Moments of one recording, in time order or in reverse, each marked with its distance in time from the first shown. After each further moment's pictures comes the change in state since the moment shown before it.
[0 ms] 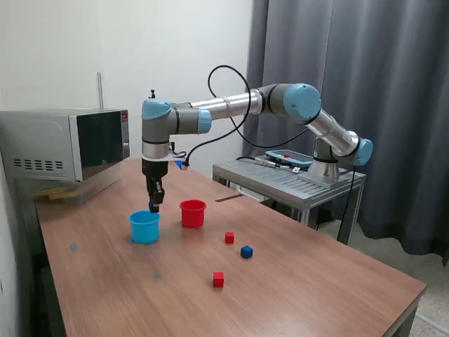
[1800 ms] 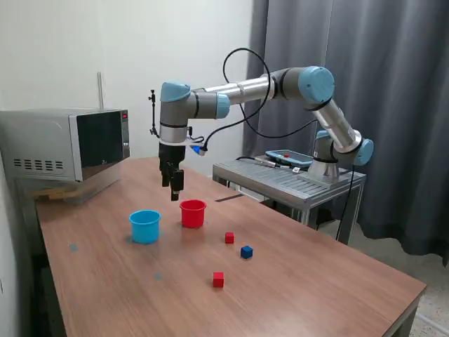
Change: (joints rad) arm 0.042 -0.173 0.205 -0.028 -0.001 0.003
